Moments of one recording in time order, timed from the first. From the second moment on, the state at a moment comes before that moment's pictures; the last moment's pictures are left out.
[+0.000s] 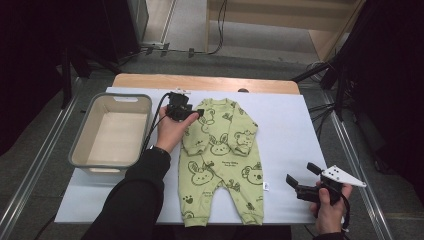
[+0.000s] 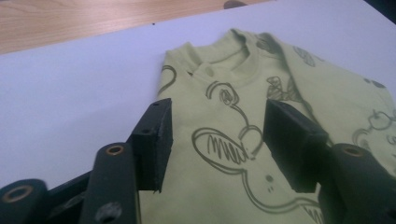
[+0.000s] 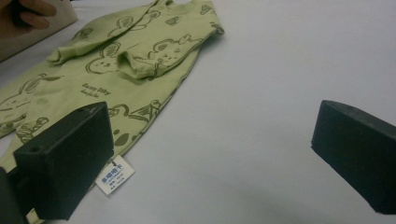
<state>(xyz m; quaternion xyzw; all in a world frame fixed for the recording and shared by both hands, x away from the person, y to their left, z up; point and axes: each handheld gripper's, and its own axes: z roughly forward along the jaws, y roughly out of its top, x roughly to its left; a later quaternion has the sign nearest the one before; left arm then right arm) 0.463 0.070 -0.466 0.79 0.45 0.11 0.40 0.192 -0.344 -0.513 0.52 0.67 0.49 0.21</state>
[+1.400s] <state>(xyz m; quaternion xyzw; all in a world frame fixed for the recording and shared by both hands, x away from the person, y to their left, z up) 0.493 0.067 -0.485 0.80 0.47 0.08 0.36 0.200 -0.342 -0.513 0.52 0.67 0.49 0.20</state>
